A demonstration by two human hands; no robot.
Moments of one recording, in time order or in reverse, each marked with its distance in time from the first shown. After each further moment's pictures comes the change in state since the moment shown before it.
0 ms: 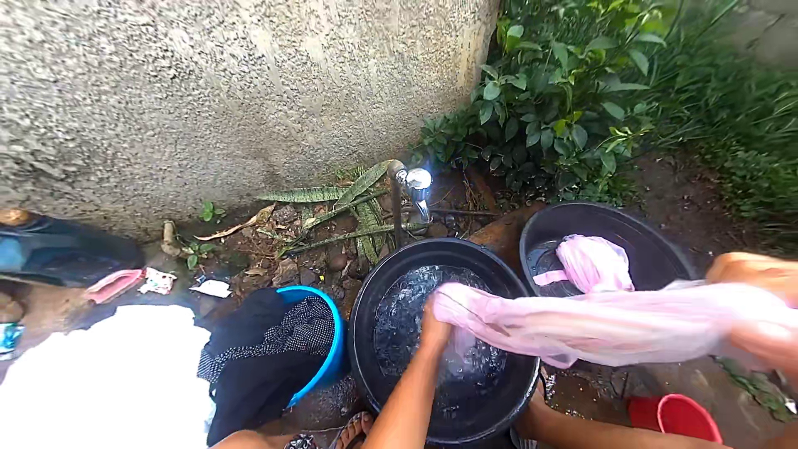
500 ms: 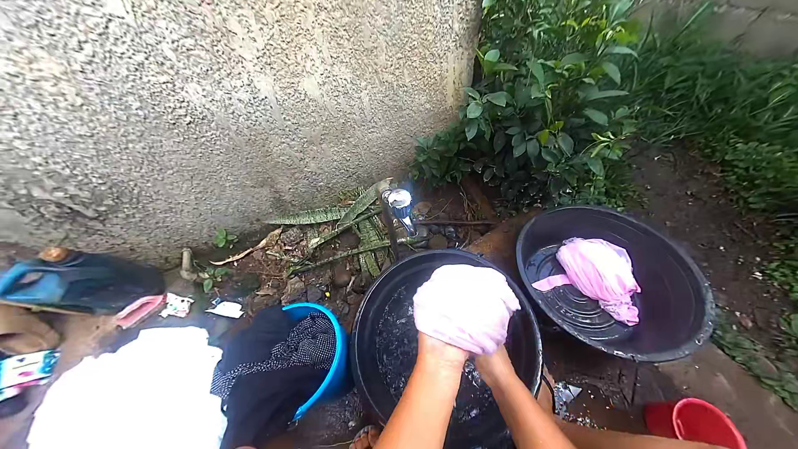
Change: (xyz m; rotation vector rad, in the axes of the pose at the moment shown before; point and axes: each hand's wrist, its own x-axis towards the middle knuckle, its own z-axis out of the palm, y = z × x) left_hand -0.057 0.137 0.038 -1.125 0.123 -0.311; right_hand 0.053 0.206 0.167 0.844 0.333 0.157
